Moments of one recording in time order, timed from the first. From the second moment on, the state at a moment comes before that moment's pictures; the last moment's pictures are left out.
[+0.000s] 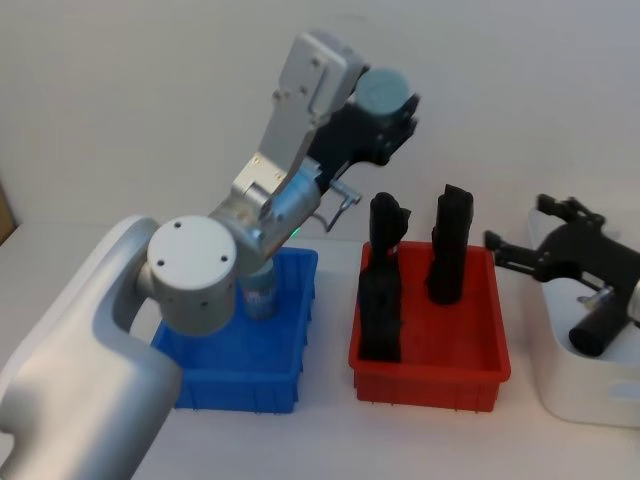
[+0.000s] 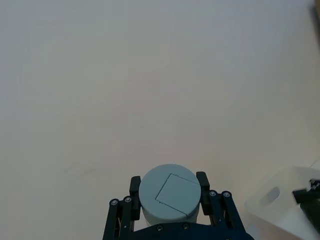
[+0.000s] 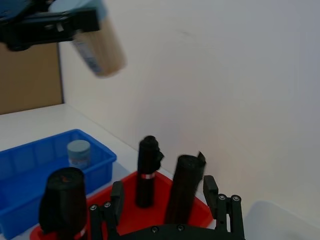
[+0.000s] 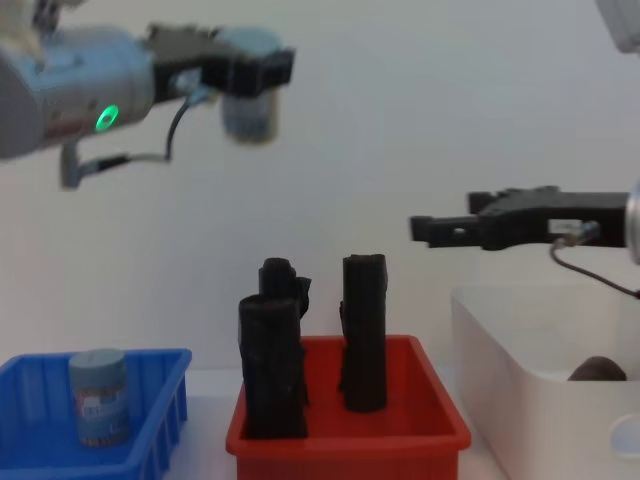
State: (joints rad) left arm -0.48 0.28 0.32 -1.59 -0.10 0.11 -0.18; right arm 0.48 0.27 -0.30 -1.35 0.22 0.16 0.57
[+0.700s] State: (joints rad) left arm -0.51 0.24 0.34 -1.62 -0.06 0.13 -0.18; right arm 0.55 0.17 -0.40 -1.26 0.09 -0.08 0.59
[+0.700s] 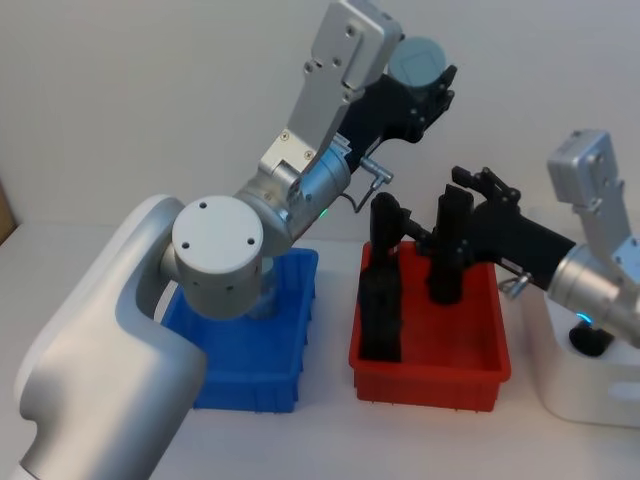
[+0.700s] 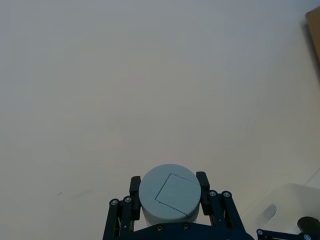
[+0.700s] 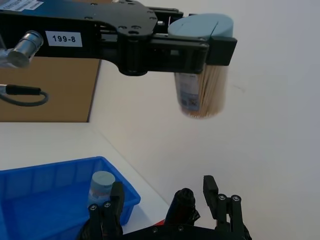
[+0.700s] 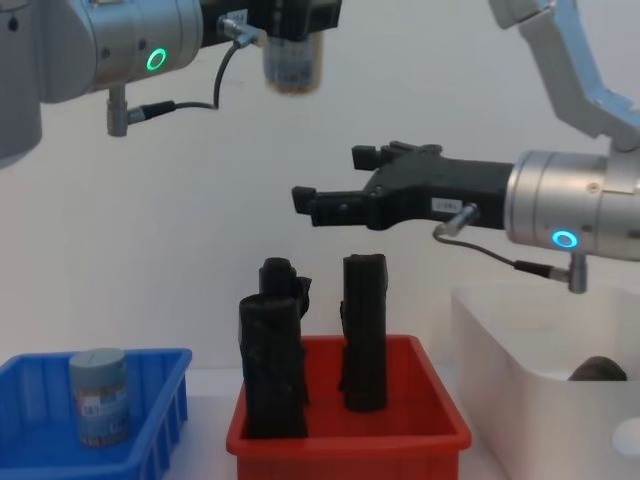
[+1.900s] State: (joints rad) left arm -0.45 0.21 0.35 -1.58 -0.10 0.20 -0.05; right arm 0.58 0.13 -0.43 -1.22 0.12 -0.02 0.50
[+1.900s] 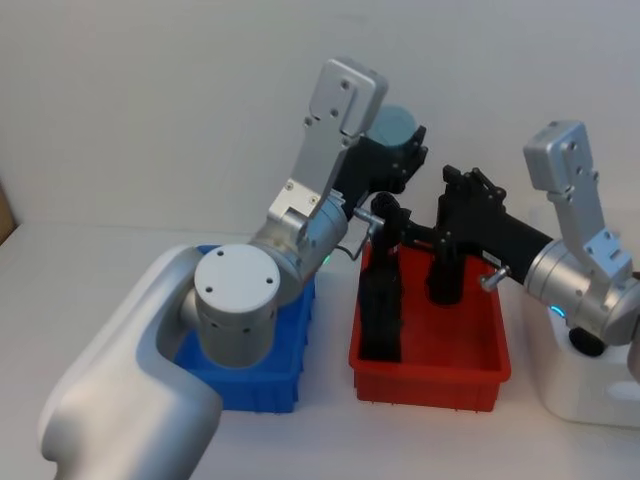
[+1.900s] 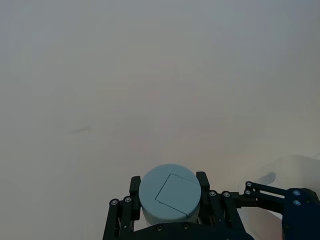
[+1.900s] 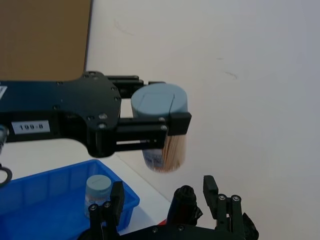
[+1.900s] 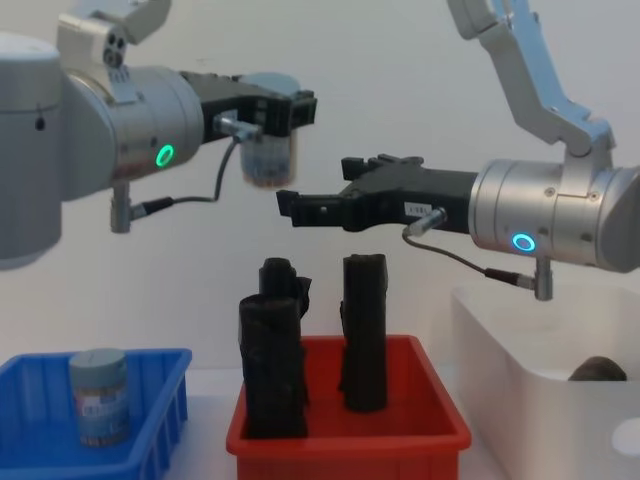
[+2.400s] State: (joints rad) left arm -0.44 0.19 0.36 -1.55 -0.13 0.20 -0.05; right arm 0.59 0.11 -0.44 -1.20 0.12 -0.03 0.48
